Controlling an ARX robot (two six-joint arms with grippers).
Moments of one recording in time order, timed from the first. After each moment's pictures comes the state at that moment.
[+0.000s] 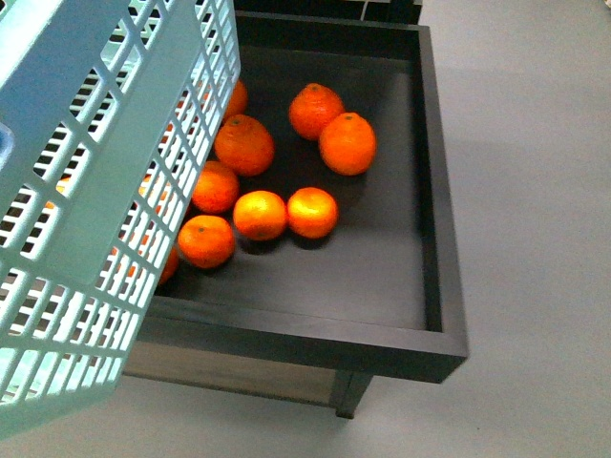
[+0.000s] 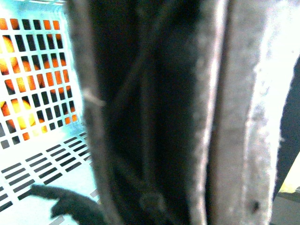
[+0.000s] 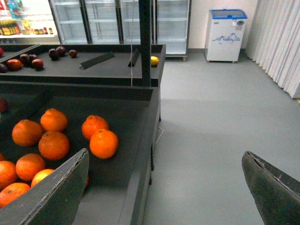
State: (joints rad) left arm -0.04 1.07 0.81 -0.07 0.16 -1.49; right arm 0.00 0.00 0.02 0.00 0.00 0.00
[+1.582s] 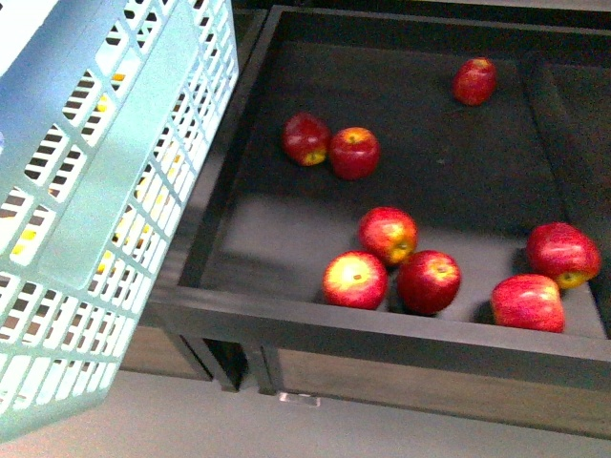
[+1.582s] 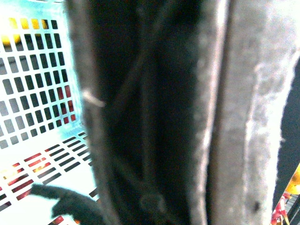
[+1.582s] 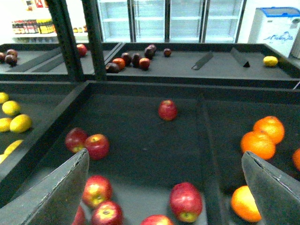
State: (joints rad) left arm -0.04 1.07 0.81 -0.07 0.16 -1.49; right arm 0.00 0.00 0.02 0.00 0.00 0.00
